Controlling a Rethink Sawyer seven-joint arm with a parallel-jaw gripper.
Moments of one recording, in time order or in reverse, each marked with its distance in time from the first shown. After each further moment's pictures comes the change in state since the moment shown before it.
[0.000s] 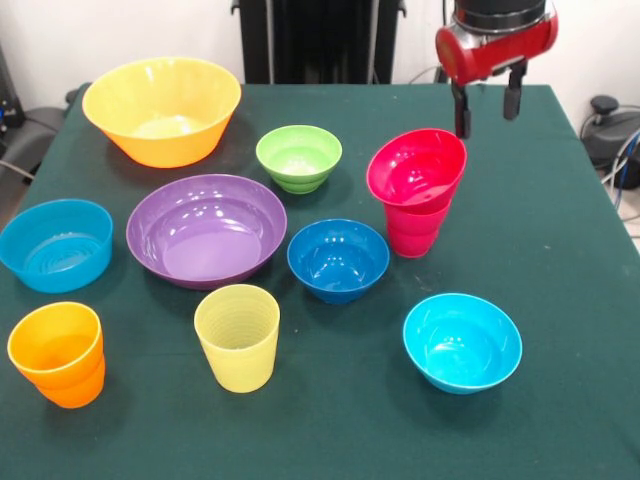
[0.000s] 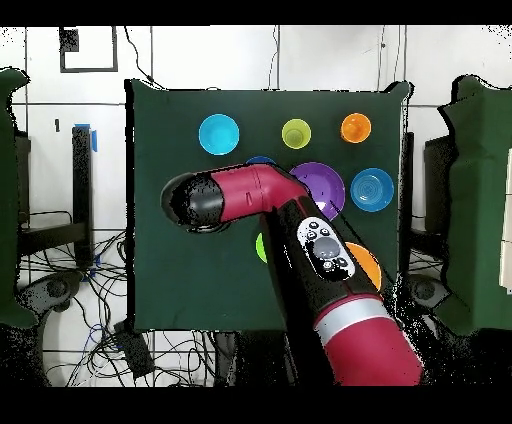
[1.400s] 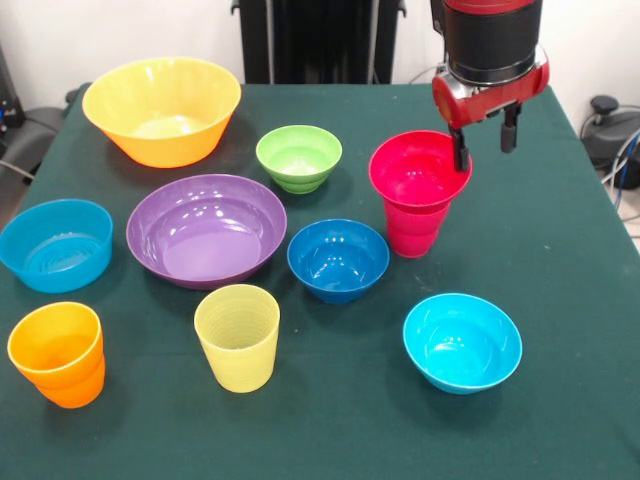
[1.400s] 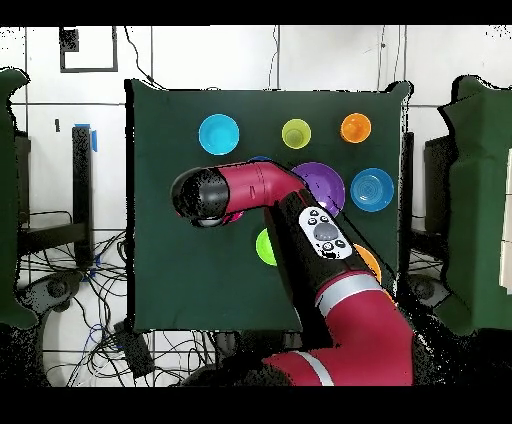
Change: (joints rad) arm -0.005 0.111 0.001 -0.053 -0.004 0.000 0.000
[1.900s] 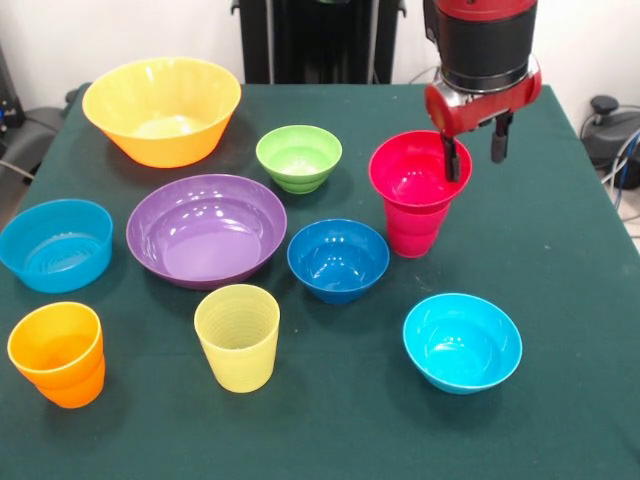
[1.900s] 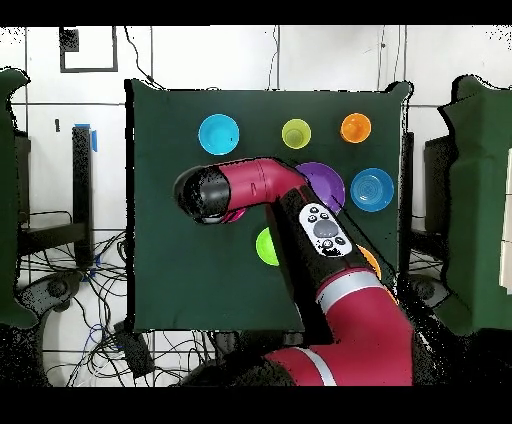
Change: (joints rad) arm 0.000 0.014 0.000 -0.031 -0.051 0.000 0.000
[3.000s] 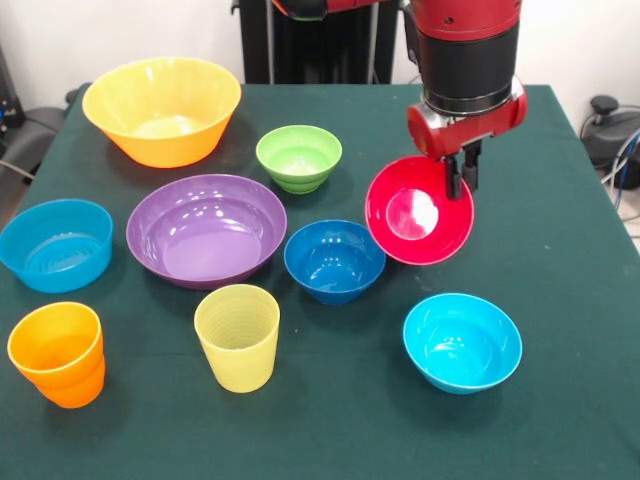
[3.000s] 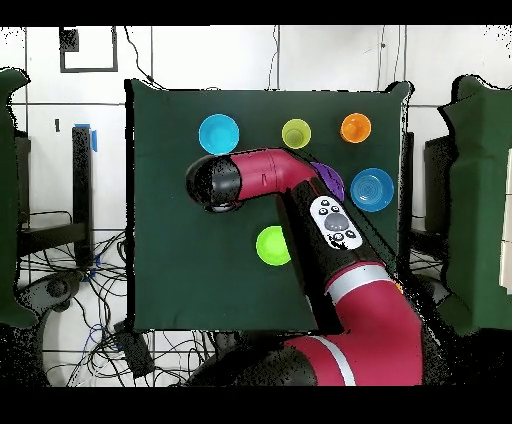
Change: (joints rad) arm -0.027 0.033 0.014 -0.064 -0.031 0.000 0.000
